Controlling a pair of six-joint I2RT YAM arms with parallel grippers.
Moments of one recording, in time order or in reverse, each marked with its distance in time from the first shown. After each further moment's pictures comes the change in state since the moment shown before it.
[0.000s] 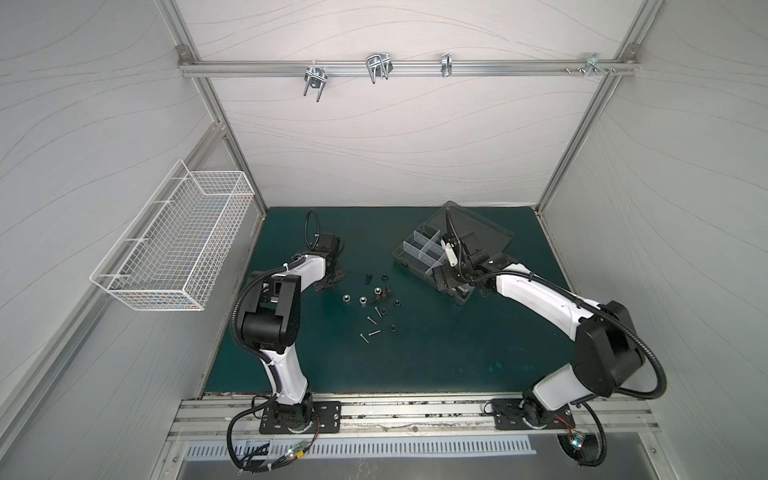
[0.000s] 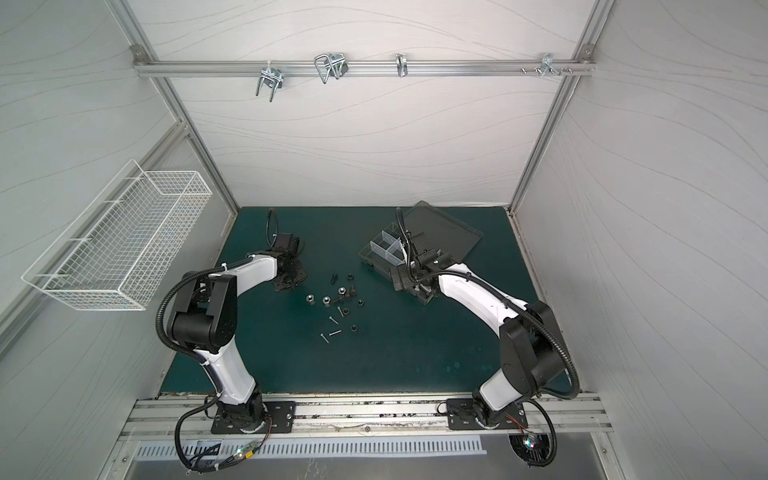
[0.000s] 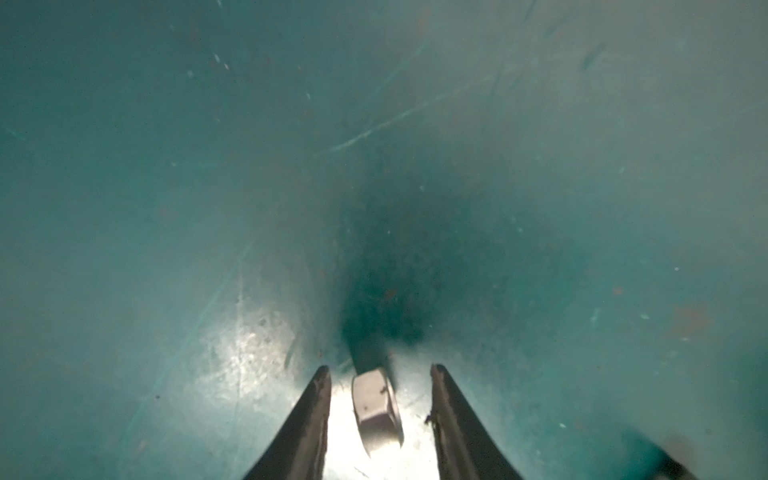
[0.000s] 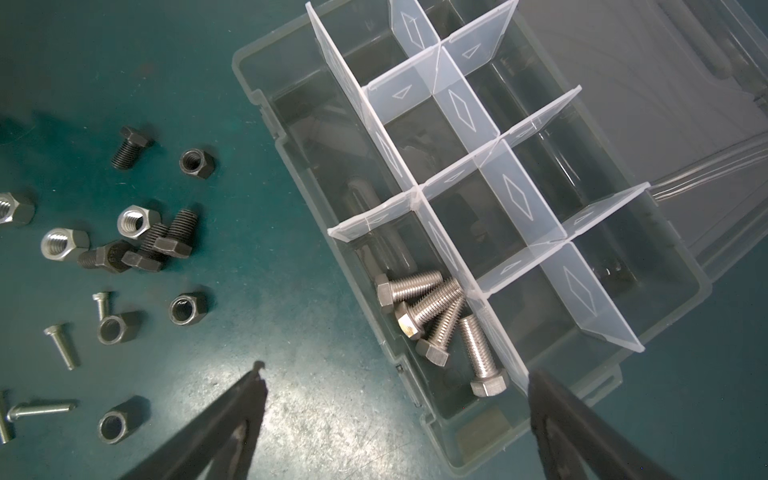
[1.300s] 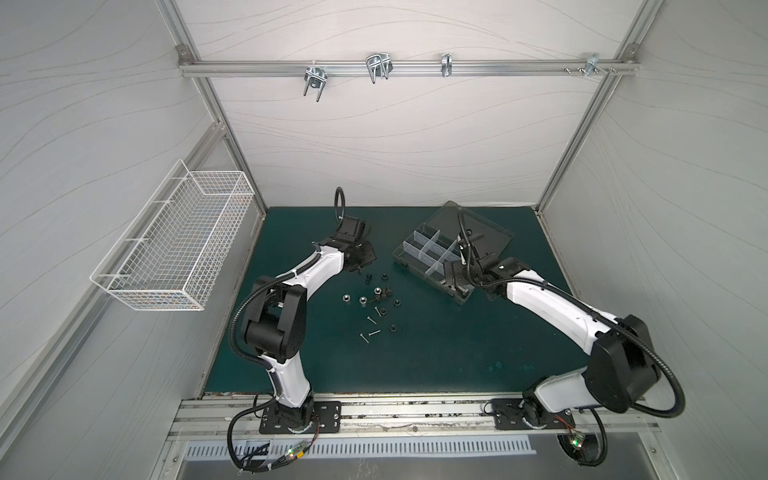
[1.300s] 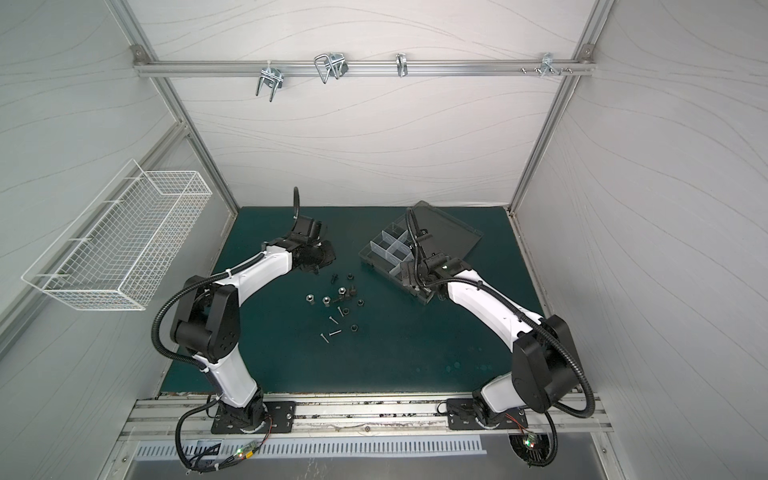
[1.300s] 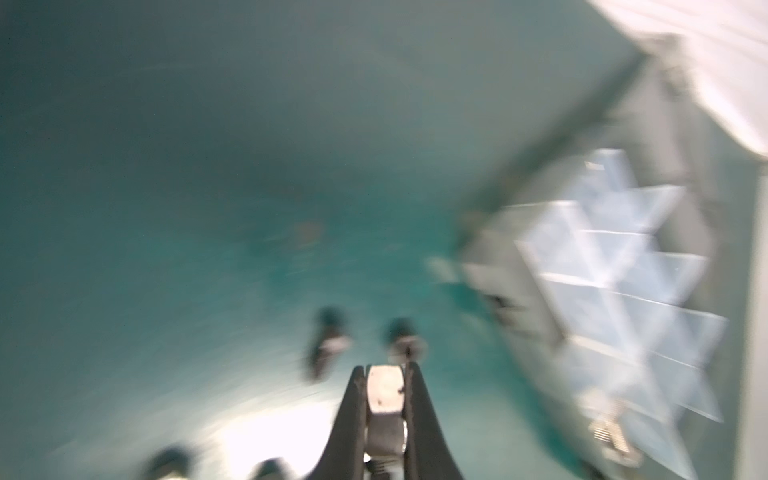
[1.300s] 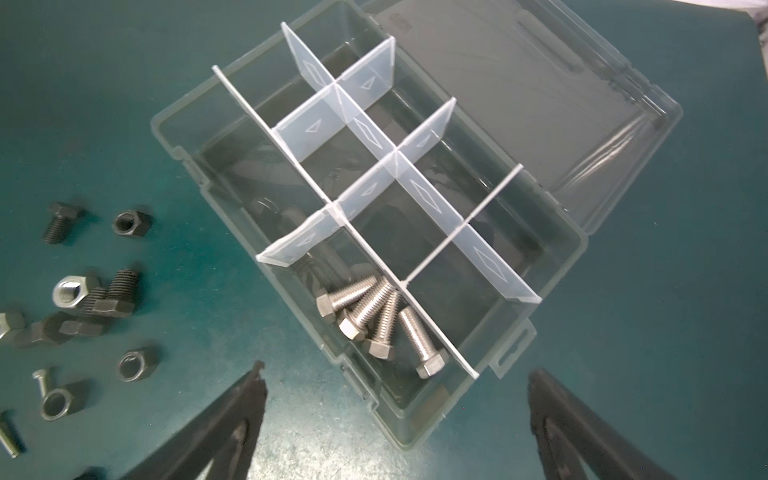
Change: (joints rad) left arm -0.214 -0.025 0.217 0.036 0.261 -0.026; right arm -0.016 -0.105 -0.064 0.009 0.171 0.138
